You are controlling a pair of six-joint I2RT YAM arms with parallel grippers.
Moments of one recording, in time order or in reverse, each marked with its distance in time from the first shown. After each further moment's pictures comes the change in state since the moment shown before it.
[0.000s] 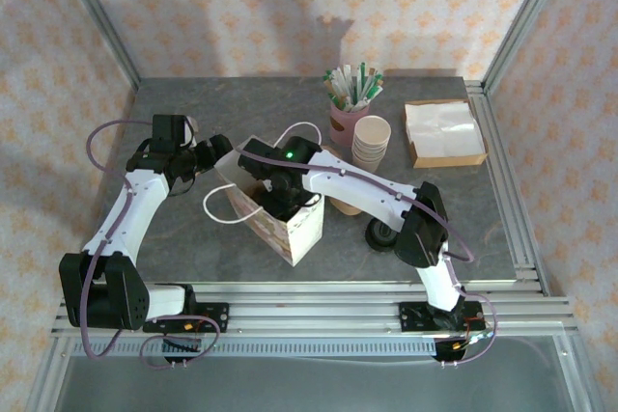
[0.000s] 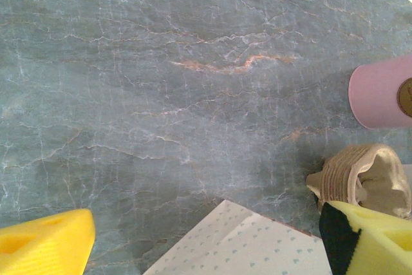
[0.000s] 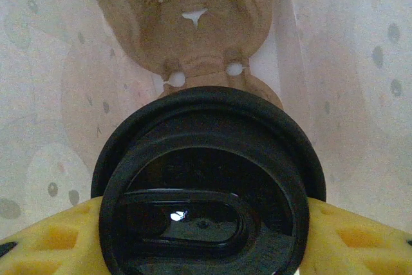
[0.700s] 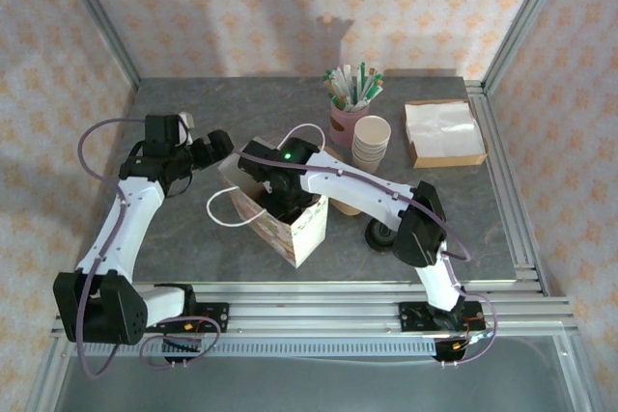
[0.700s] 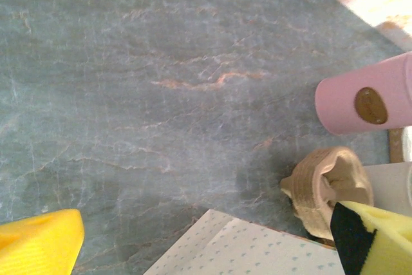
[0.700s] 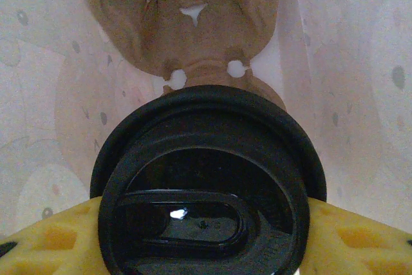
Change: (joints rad) left arm 0.000 -0.088 0.022 -0.001 0.015 0.000; right arm 0.000 0.016 -0.010 -0.003 -0.004 -0.001
